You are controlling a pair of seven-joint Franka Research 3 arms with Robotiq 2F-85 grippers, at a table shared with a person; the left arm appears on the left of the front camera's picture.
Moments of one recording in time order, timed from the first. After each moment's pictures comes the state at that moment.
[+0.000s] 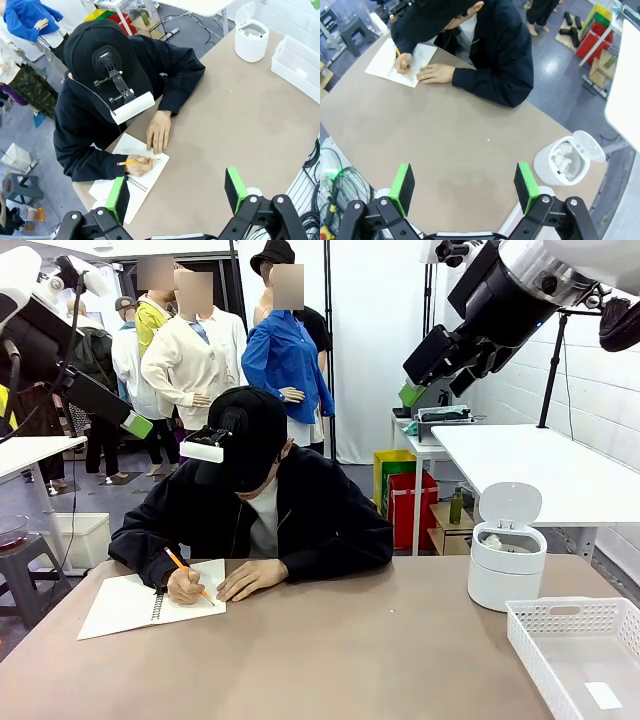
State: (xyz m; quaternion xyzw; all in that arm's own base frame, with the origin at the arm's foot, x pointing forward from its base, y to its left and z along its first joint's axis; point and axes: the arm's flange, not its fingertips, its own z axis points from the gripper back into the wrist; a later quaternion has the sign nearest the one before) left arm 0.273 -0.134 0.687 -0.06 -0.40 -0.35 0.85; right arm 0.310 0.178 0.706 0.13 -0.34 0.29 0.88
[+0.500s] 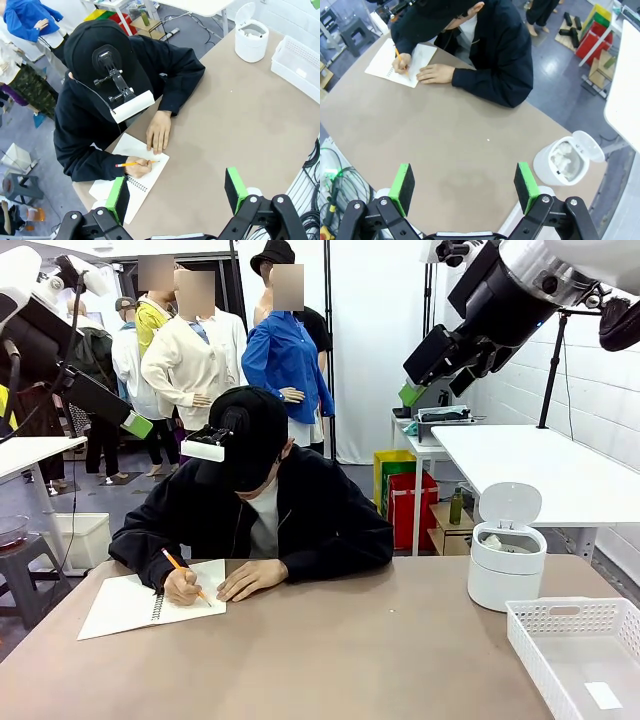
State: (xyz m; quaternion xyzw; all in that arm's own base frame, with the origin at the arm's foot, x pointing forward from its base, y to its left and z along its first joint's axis) left arm 0.273 -0.134 0.688 -0.06 -0.40 -0.35 0.85; right arm 0.310 0.178 0.706 0.13 -0.35 0.29 0.88
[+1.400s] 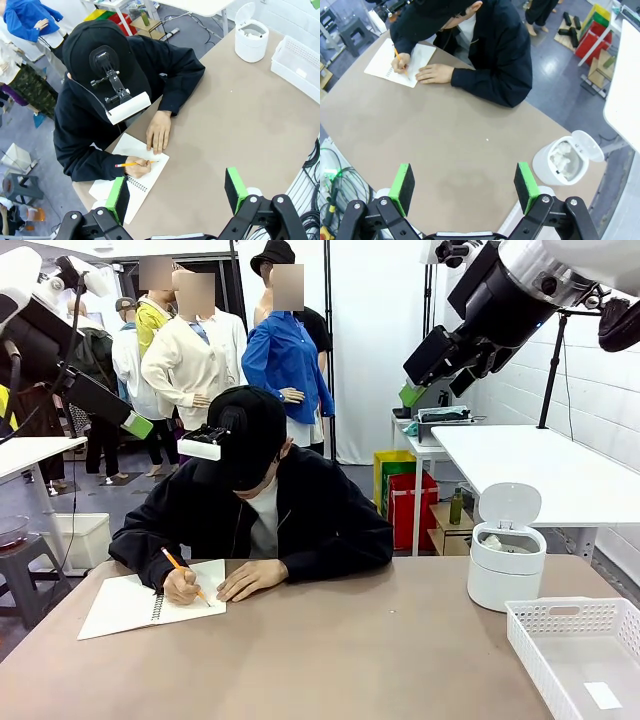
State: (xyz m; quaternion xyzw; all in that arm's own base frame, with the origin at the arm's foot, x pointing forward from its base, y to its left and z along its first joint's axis) left arm 0.273 -0.134 0.688 -0.06 -0.40 -0.35 0.85; right arm 0.310 0.178 0.706 0.12 -0.35 0.29 0.88
